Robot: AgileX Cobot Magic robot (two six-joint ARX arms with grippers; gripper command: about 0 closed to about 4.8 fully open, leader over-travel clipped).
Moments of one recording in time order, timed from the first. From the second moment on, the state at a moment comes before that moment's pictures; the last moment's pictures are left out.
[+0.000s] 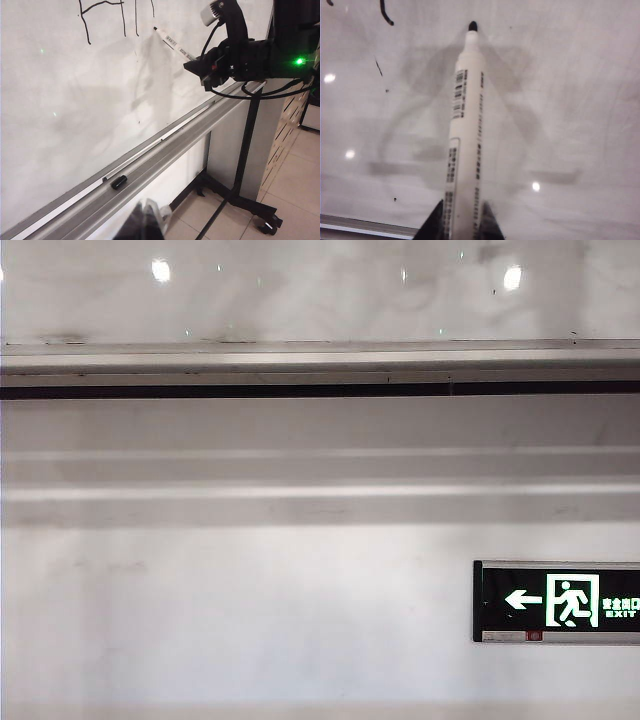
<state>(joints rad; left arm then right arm) -0.67 1.27 1.77 -0.54 0.22 0.12 0.06 1.56 2.01 -0.60 0.05 -0.13</state>
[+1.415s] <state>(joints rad) -0.67 1.27 1.77 -0.54 0.22 0.12 0.06 1.57 2.01 -0.62 0.05 -0.11</state>
